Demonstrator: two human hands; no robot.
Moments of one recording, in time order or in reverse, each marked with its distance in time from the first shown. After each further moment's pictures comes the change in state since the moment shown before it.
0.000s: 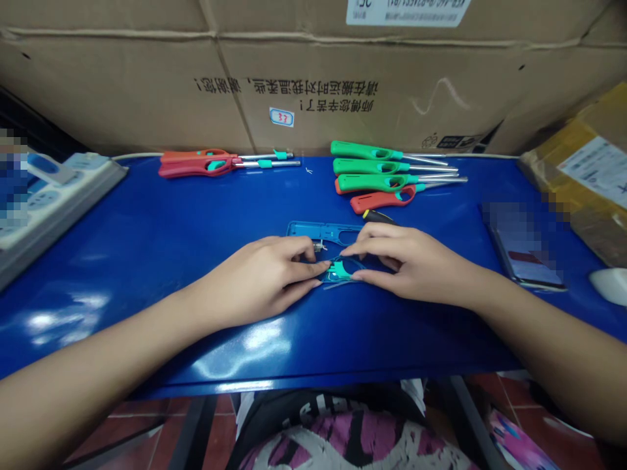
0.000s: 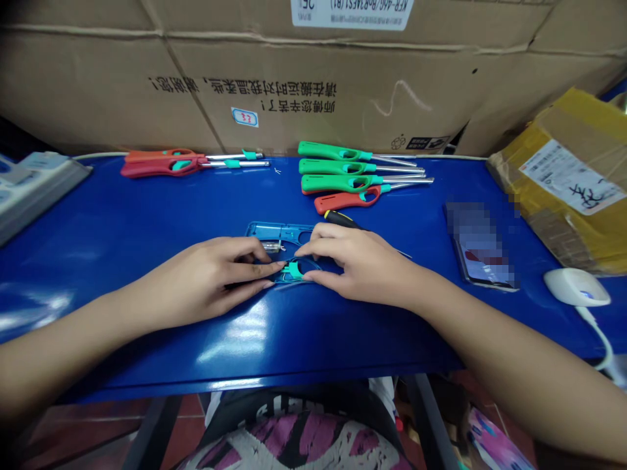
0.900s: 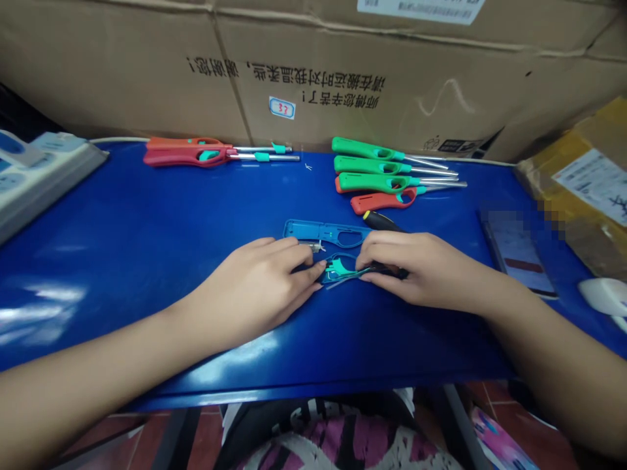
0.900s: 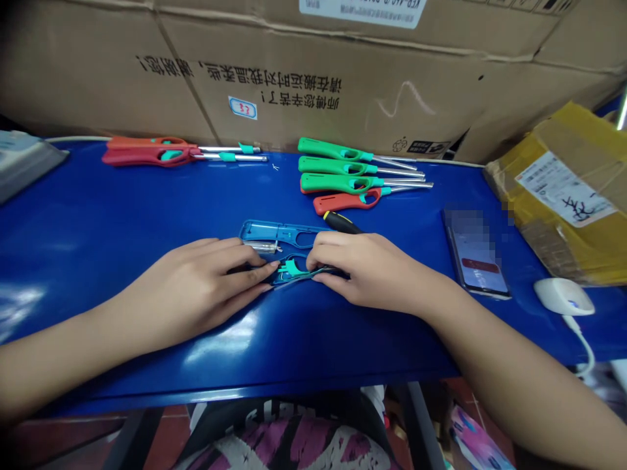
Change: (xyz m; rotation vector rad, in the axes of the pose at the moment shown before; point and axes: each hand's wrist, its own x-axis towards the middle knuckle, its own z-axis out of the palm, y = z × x) left_hand -0.002 0.015 0.006 0.295 0.113 0.007; right_hand -0.005 0.003 -0.013 -0.106 -0.171 -0.018
